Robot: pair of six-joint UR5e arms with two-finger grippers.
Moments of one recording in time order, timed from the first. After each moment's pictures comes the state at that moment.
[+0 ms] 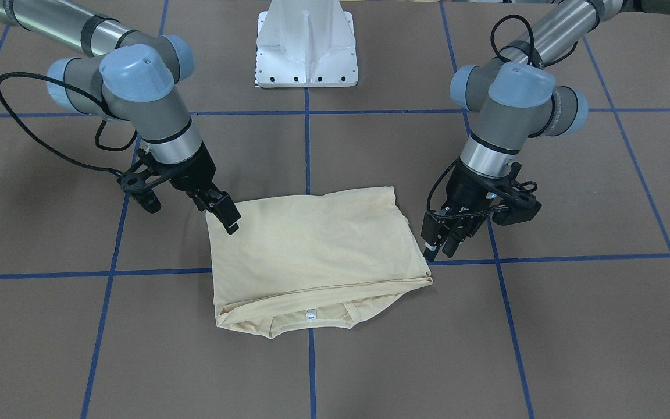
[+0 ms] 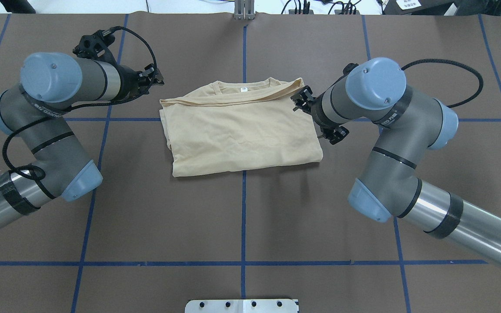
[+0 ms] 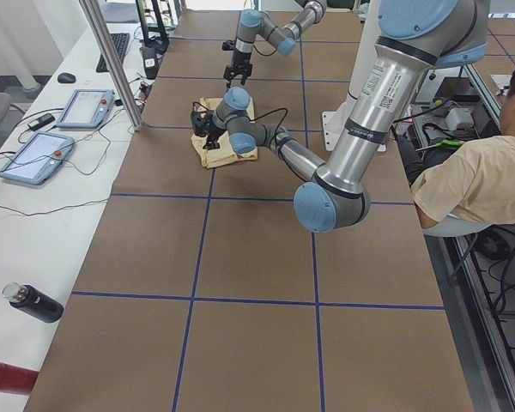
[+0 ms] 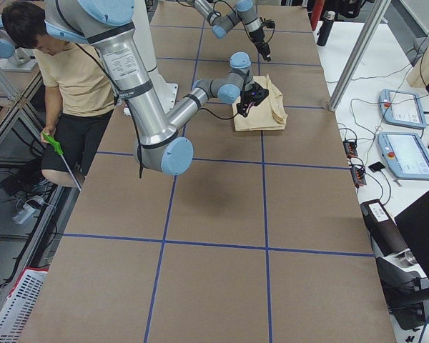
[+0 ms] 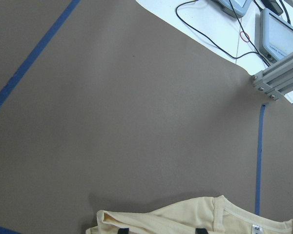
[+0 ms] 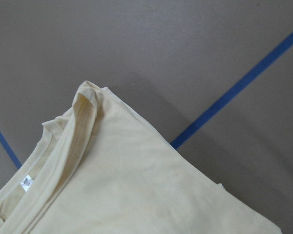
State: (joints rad) left arm -0.76 -2.04 -1.58 -2.23 -1.71 -1.56; right arm 0.65 -1.06 1.70 -1.28 1.80 1.99
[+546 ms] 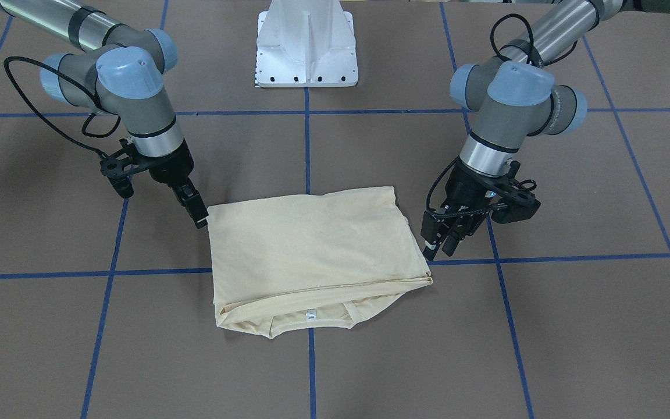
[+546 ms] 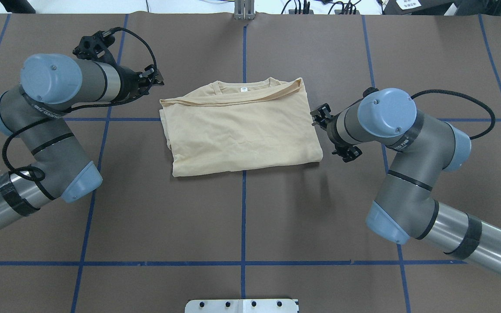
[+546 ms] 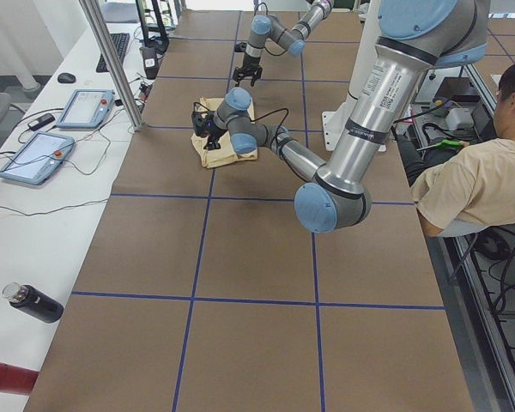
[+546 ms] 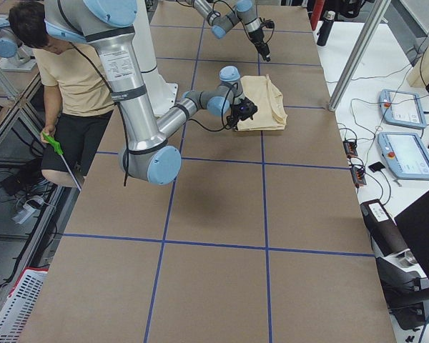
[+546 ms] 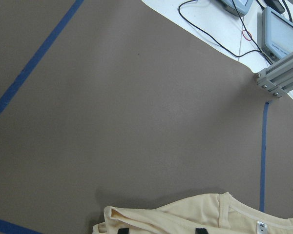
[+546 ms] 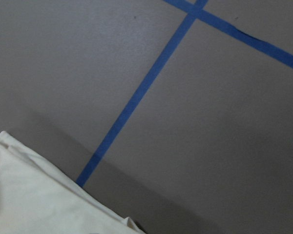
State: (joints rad) left arm -0.76 -2.04 -1.59 -2.23 -1.71 -1.56; right arm 0.62 -1.20 1.75 -1.28 1.75 2.14
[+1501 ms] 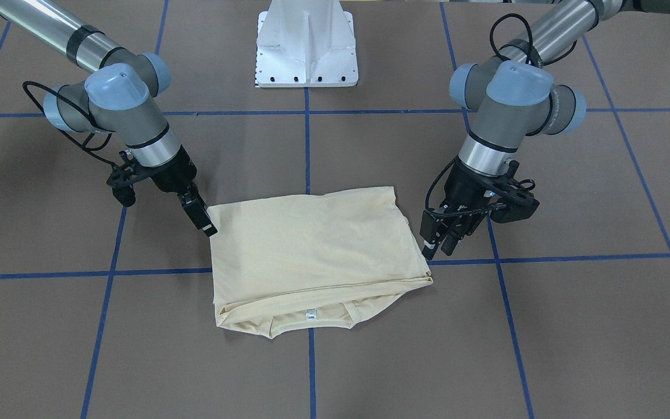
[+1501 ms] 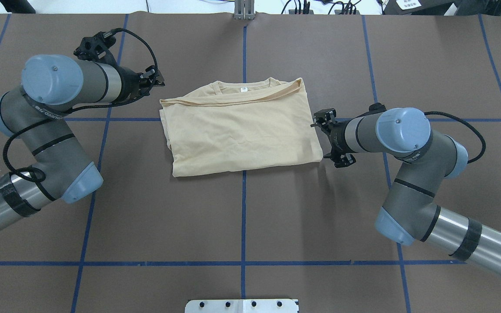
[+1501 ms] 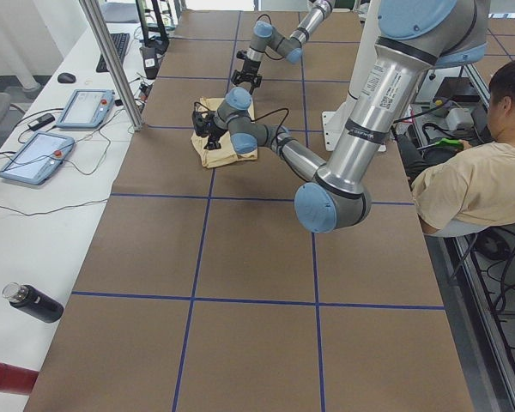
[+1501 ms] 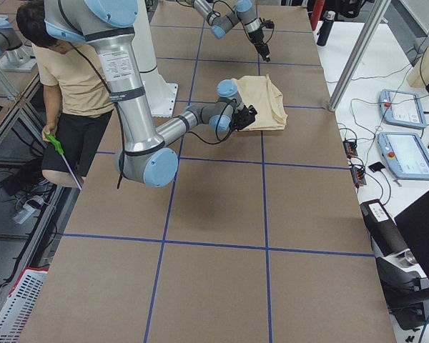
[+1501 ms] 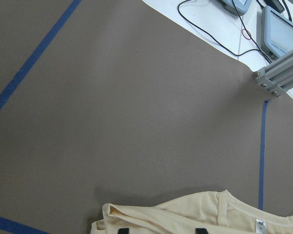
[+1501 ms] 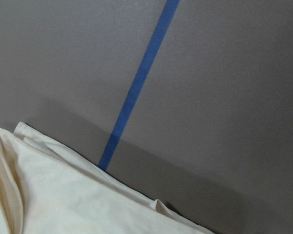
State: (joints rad) left arm -0.76 -2.04 -1.58 -2.23 -1.71 -1.56; right arm 0.61 -1.22 1.62 -0.91 1.76 2.33
